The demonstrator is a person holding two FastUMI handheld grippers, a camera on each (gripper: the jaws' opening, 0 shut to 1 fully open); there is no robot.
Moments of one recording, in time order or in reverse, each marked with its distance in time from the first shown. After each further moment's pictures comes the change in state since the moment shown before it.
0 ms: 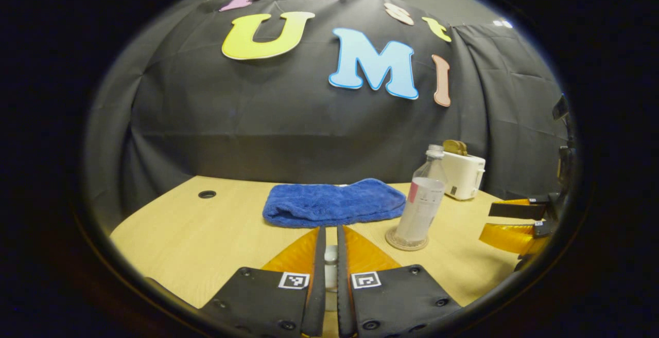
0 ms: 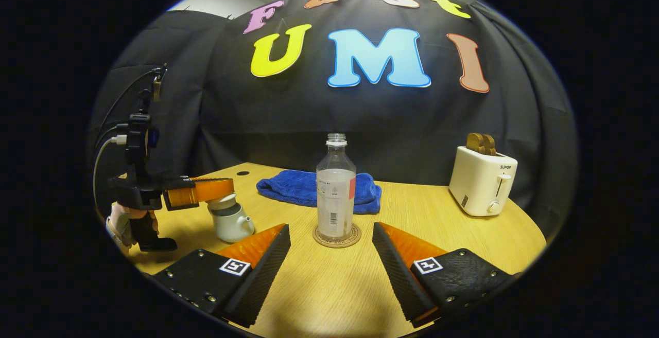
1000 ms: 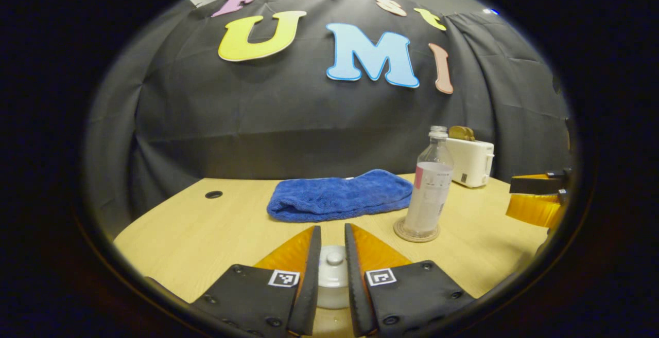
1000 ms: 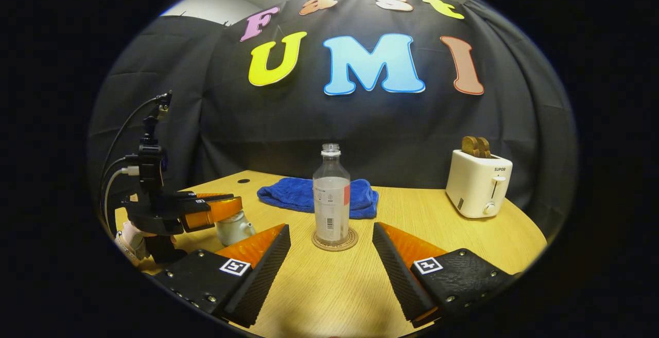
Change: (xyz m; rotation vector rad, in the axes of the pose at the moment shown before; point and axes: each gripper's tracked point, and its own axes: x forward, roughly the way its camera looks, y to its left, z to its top) left arm 0.000 -0.002 -0.011 0.057 0.004 0.057; right arm -0.011 -0.006 0.013 0.015 -0.041 -0.006
